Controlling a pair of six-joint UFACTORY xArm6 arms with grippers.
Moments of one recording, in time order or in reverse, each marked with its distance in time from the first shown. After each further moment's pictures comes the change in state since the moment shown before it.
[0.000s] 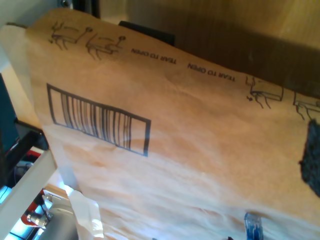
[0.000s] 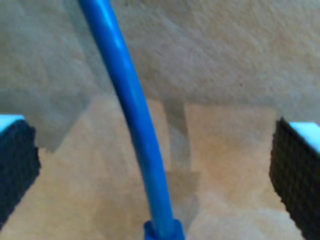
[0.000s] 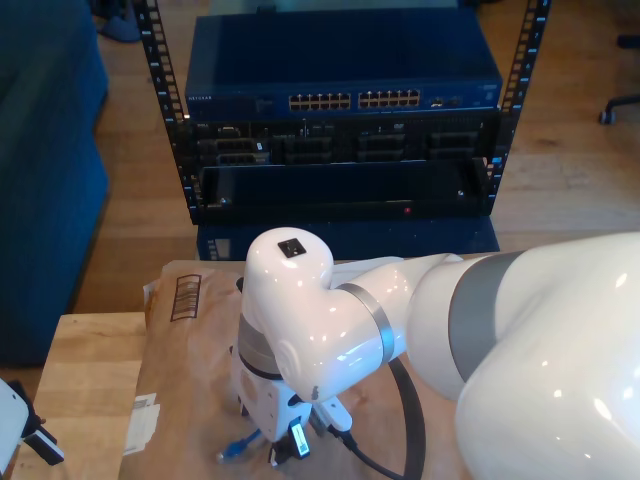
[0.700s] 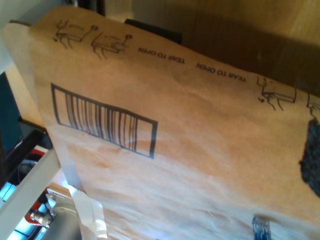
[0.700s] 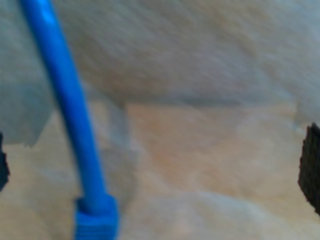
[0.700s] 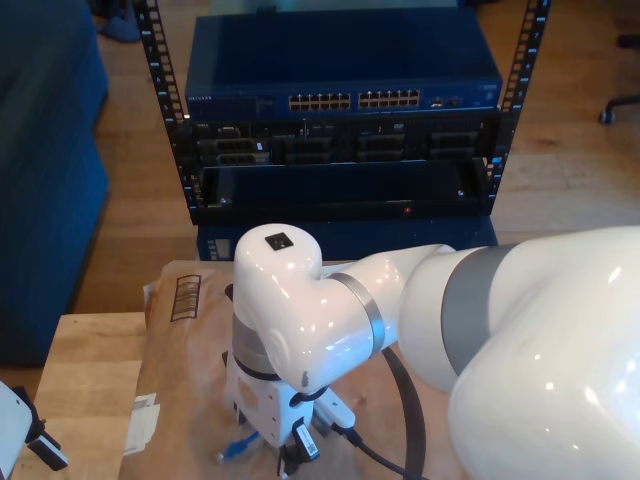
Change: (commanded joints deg) left arm -0.1 0.0 0.8 0.0 0.0 -0.1; right arm 0.3 0.5 -1.7 0.4 4.6 -5.9
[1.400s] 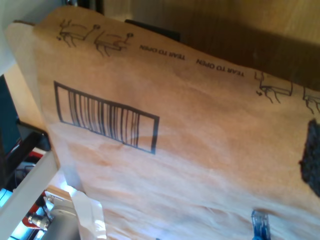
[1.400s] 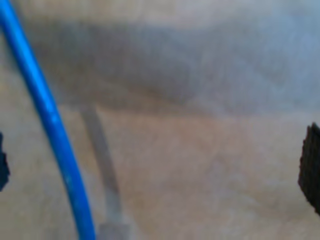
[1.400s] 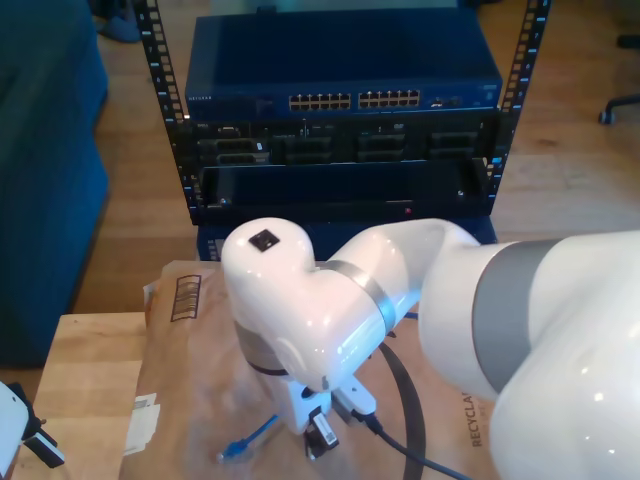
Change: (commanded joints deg) left arm 0.1 -1.8 0.1 0.1 0.6 0.0; right arm 0.7 -3.5 -0.4 -14.2 4.7 12.7
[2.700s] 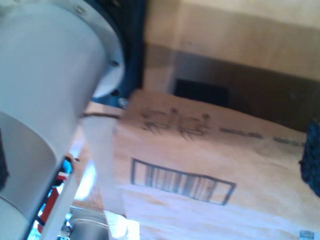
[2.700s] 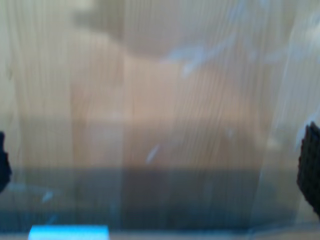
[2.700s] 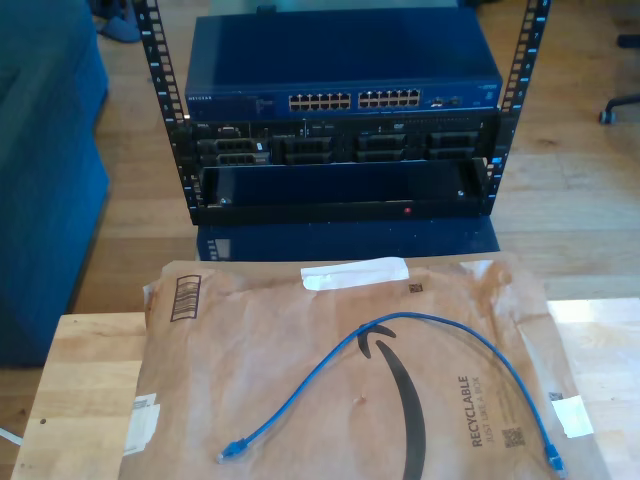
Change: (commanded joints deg) left arm 17.0 -4.3 5.2 1.8 0.6 18.4; right arm -68.0 -32.6 20.0 -1.1 19.1 -32.9
